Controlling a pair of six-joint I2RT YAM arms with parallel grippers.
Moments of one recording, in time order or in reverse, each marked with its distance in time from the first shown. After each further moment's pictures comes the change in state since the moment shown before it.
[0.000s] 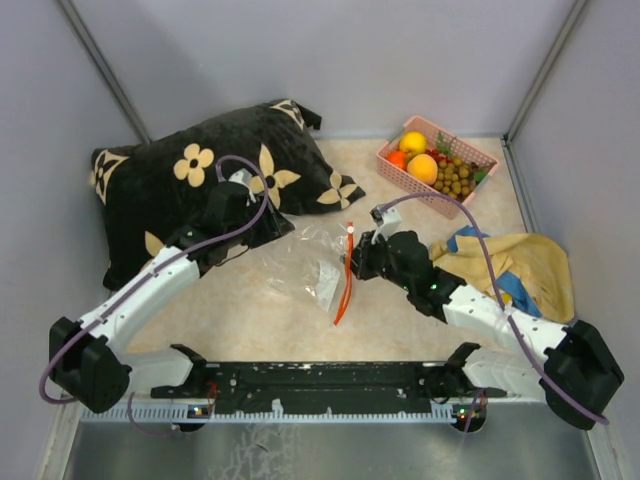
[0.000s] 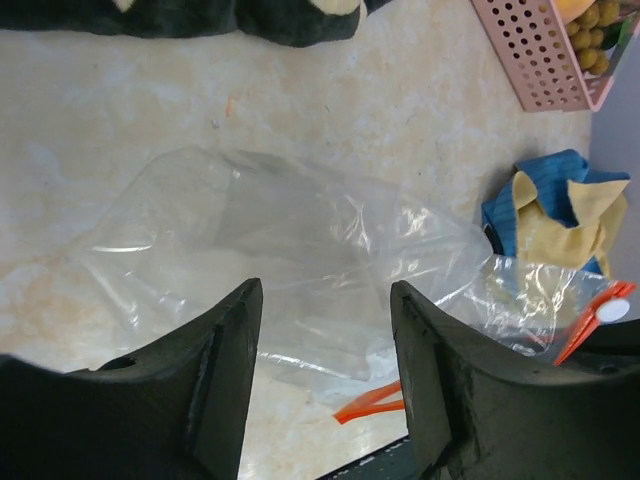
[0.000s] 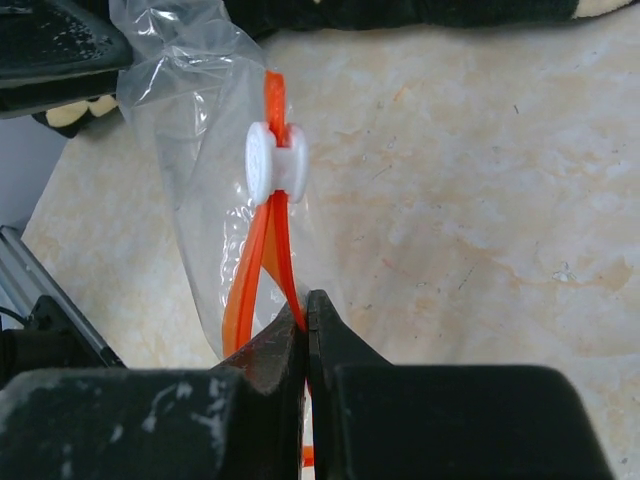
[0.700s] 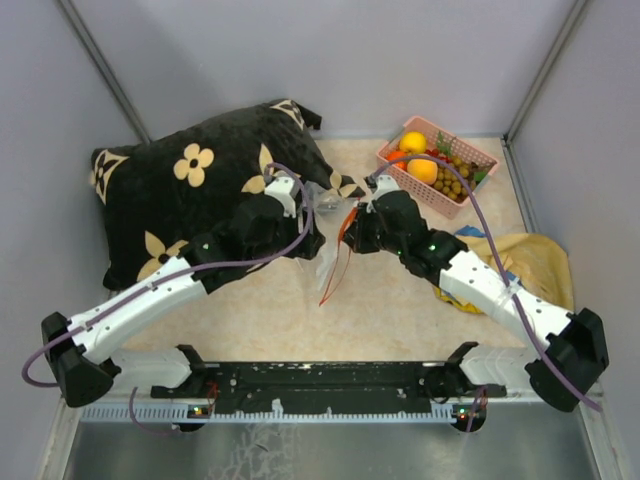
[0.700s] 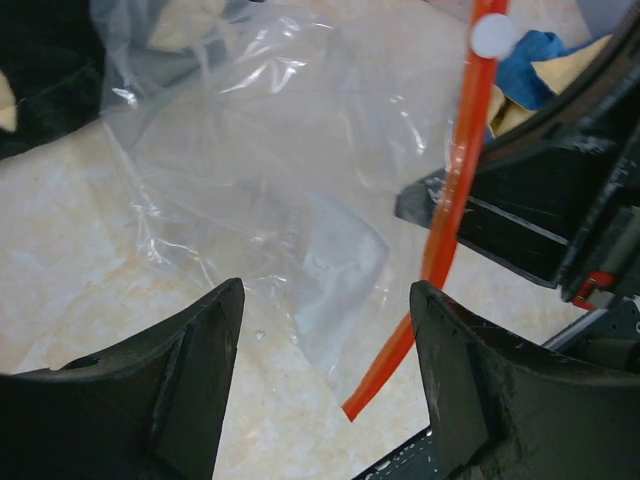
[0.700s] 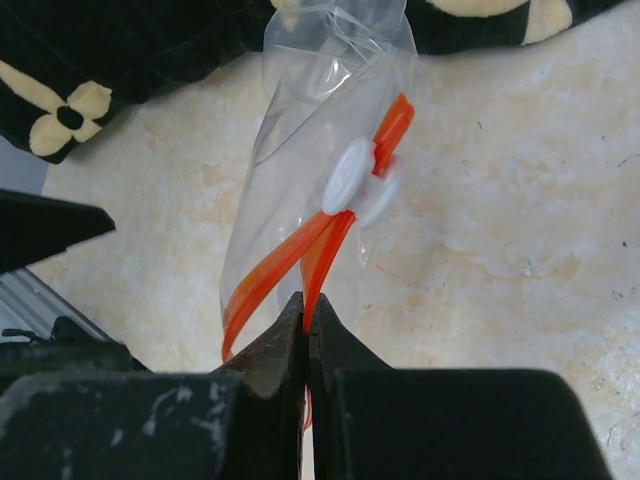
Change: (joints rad) left arm -0.343 -0.030 0.154 -0.087 -0.236 0.319; right arm -0.047 0.121 0.416 -0.465 0.017 0.009
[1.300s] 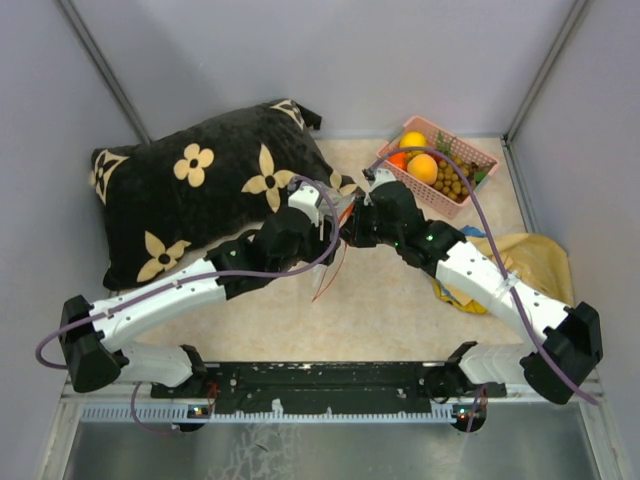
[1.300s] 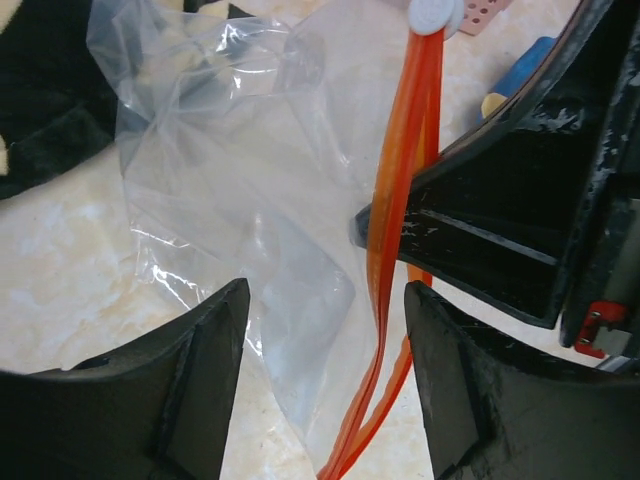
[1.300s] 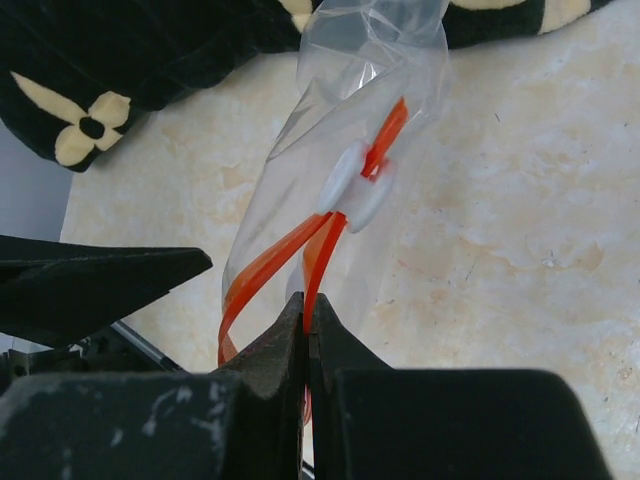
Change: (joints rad) left arm -0.146 0.096 -0.007 0.141 -0.158 0.055; right arm 0.000 0.058 0.116 -0.099 -0.010 0.063
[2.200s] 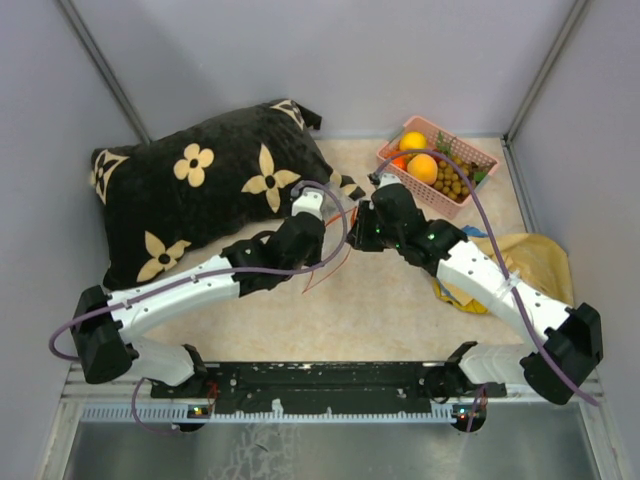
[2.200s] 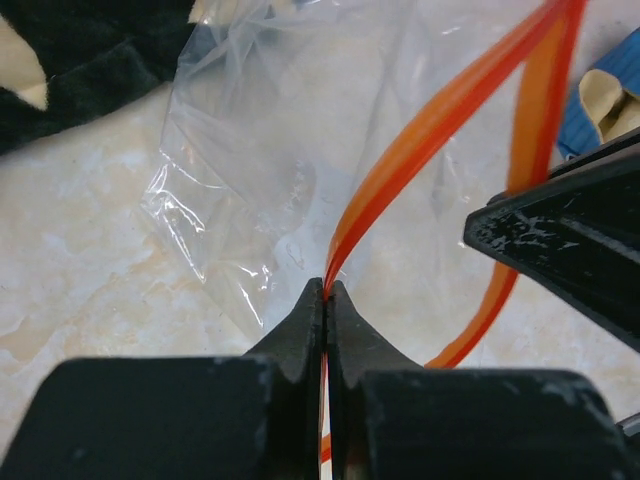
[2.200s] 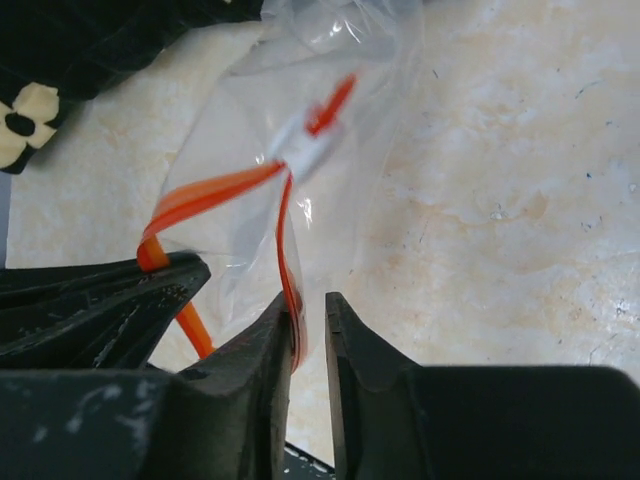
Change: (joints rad) left arm -0.006 0.078 -0.010 -0.071 -0.121 -0.080; right arm -0.006 -0.002 0.012 -0.116 0.058 0.024
